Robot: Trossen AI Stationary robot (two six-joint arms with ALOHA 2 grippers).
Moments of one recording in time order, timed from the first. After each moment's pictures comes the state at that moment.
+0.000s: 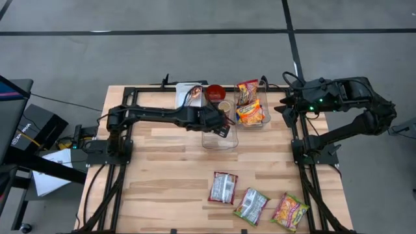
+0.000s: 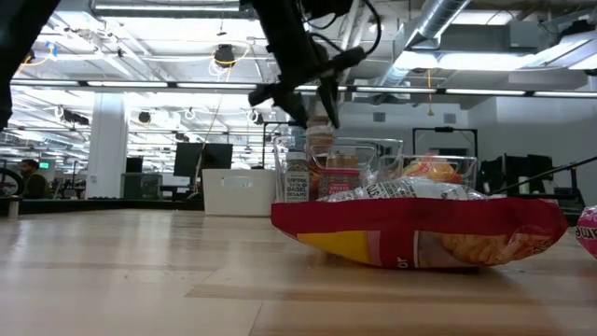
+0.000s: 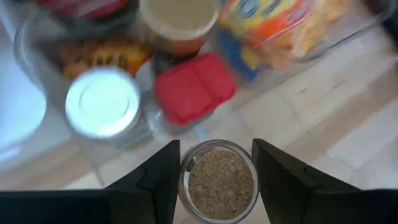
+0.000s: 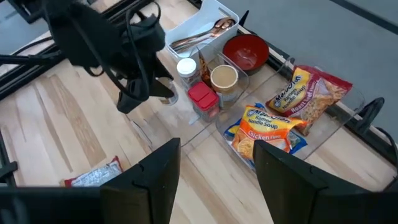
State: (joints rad) left arm 0.07 1.95 1.67 -0.75 -0.38 -0.91; right arm 0.01 1.11 1.73 -1.46 0.37 0.59
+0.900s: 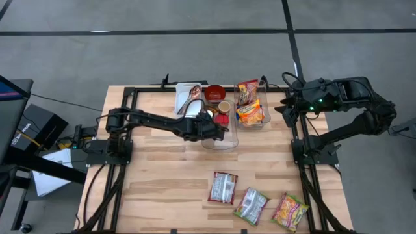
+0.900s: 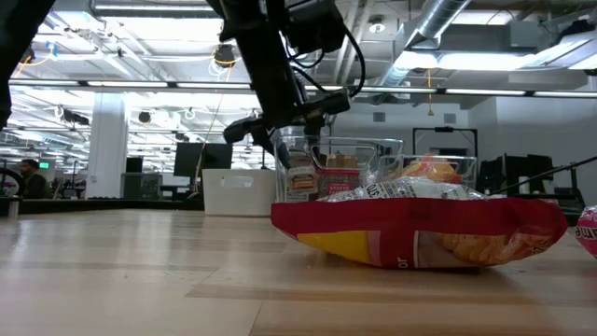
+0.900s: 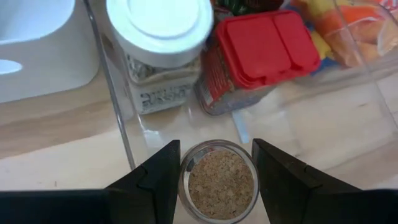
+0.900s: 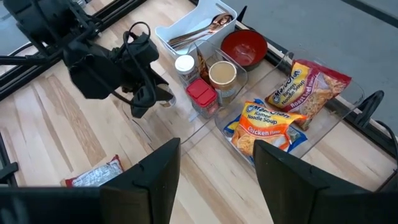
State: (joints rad) left arm 0.03 1.95 1.42 -0.57 -0.51 -1.19; right arm 0.01 1.11 1.73 -1.47 0.36 0.61
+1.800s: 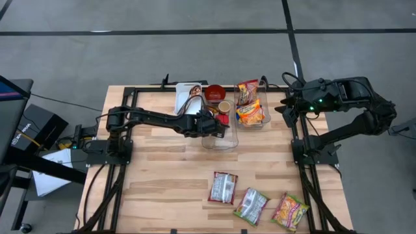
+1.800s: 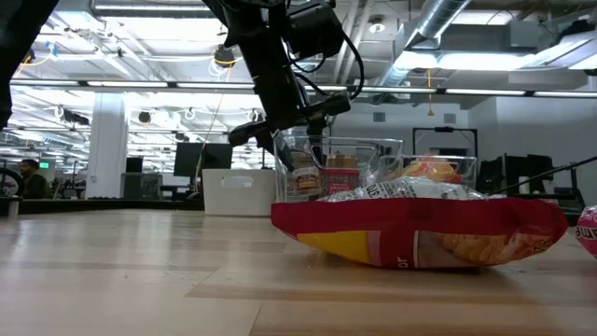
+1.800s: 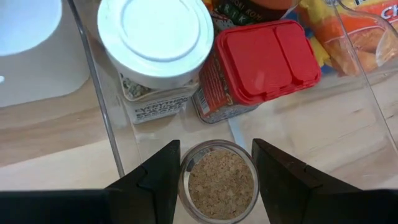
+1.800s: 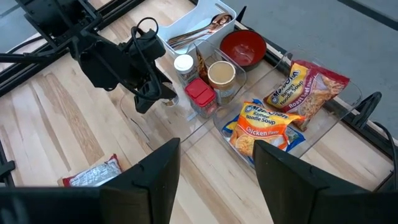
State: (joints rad) left arm 0.07 1.95 1.42 -0.53 -0.45 -1.16; right arm 0.01 1.11 1.73 -1.47 0.37 0.60
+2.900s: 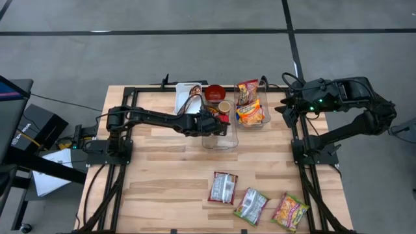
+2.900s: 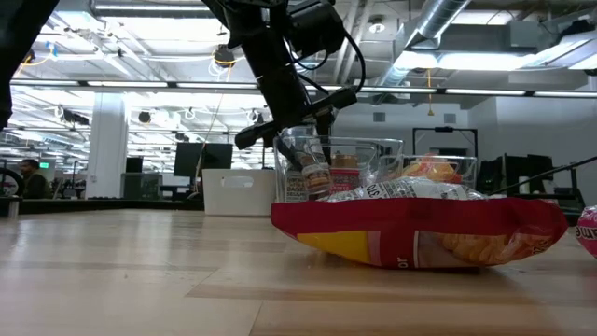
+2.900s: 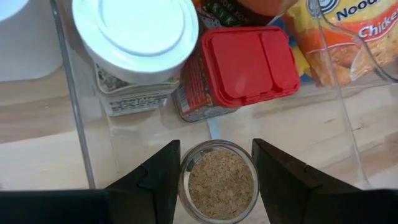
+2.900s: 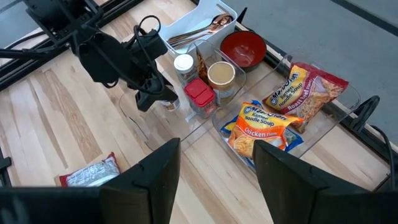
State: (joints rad) left arm 0.07 1.95 1.42 -0.48 -0.41 -1.24; right arm 0.01 1.11 1.73 -1.47 0.37 0.58
